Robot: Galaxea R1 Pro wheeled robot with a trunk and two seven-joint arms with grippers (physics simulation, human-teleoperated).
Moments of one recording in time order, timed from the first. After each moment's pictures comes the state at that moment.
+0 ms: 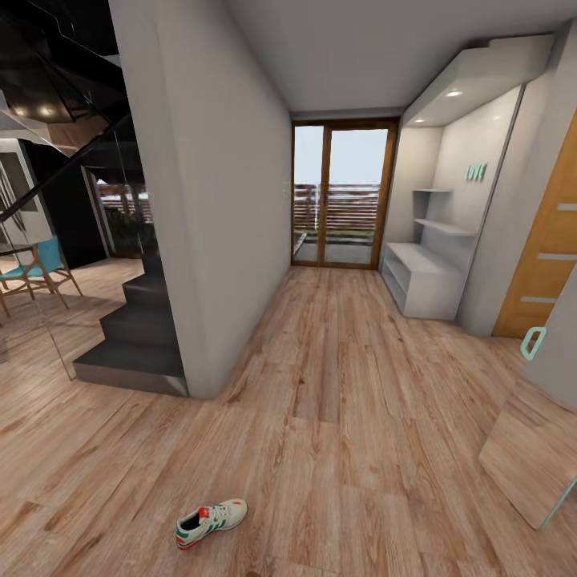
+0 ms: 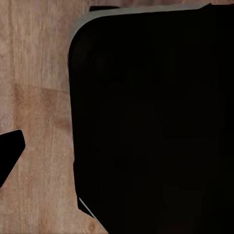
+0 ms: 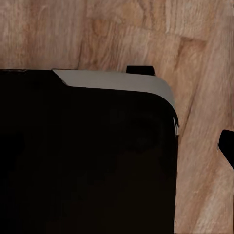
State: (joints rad) left arm 0.00 0.00 0.00 -0.03 0.00 -0.03 0.00; right arm -0.01 0.02 0.00 -0.14 0.01 -0.05 -0.01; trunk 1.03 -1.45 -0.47
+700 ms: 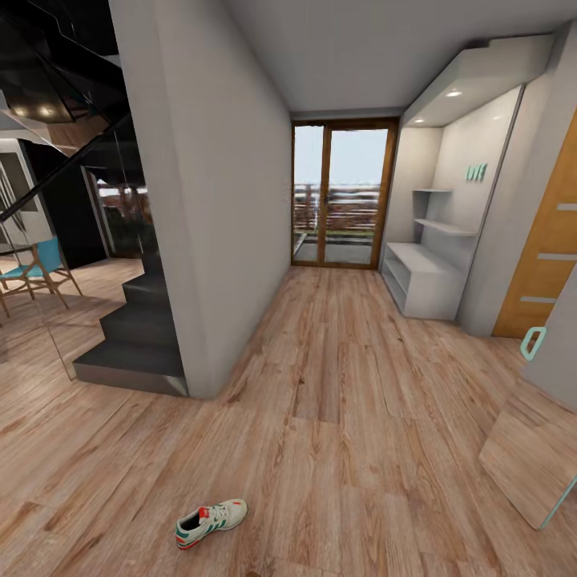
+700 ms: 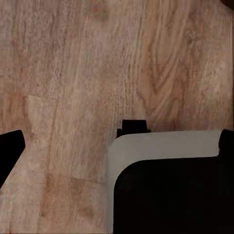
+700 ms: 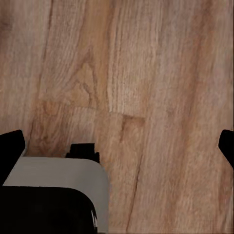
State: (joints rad) left arm -0.06 0.06 0.00 -0.15 0.00 -0.14 0.00; right arm -0.02 -0.10 0.00 -0.26 0.00 -0.17 0.00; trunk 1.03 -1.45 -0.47
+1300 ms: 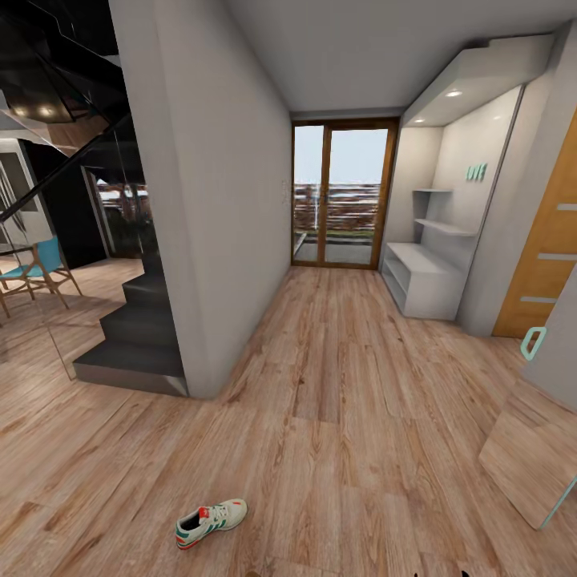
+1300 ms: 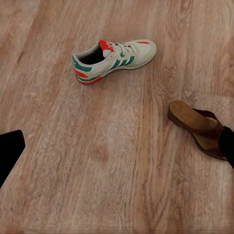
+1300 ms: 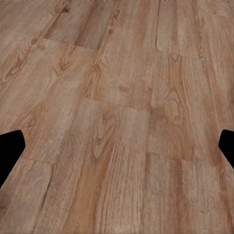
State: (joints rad) left arm -0.17 0.06 0.01 -0.35 0.02 -0.26 -0.01; right arm -0.07 -0.13 0.00 -0.53 0.00 -0.47 0.00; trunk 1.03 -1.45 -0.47
